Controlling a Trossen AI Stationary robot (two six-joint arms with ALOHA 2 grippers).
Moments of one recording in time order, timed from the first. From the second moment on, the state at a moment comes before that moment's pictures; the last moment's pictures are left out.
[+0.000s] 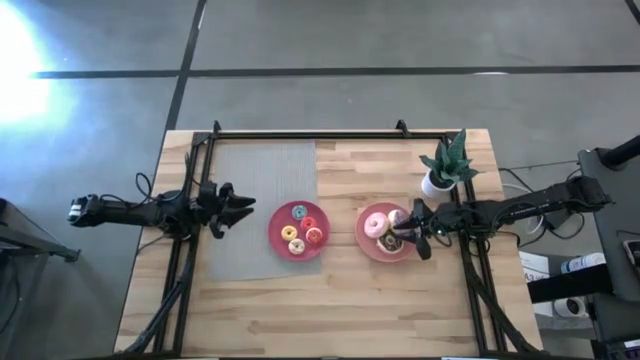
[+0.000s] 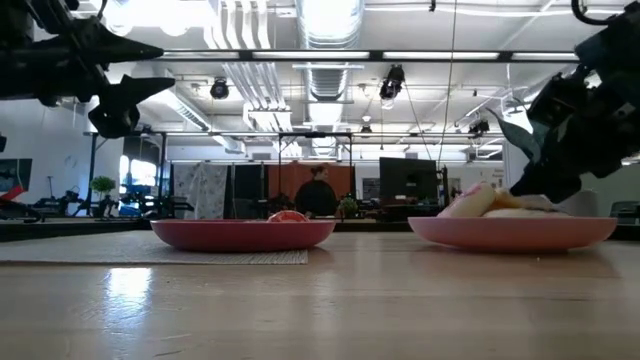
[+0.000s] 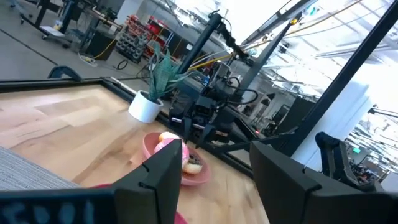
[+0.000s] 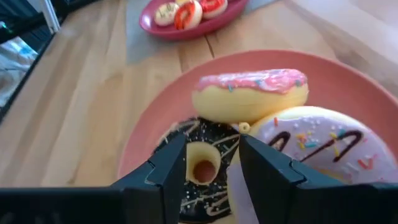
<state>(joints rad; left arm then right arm) -0.06 0.21 0.01 0.29 -0.18 -0.55 0.10 0.64 0.02 0.12 0.05 0.44</state>
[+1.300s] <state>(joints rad) 0.01 0.00 0.01 0.04 -0.09 -0.19 0.10 0.64 0.01 0.12 0.05 0.45</state>
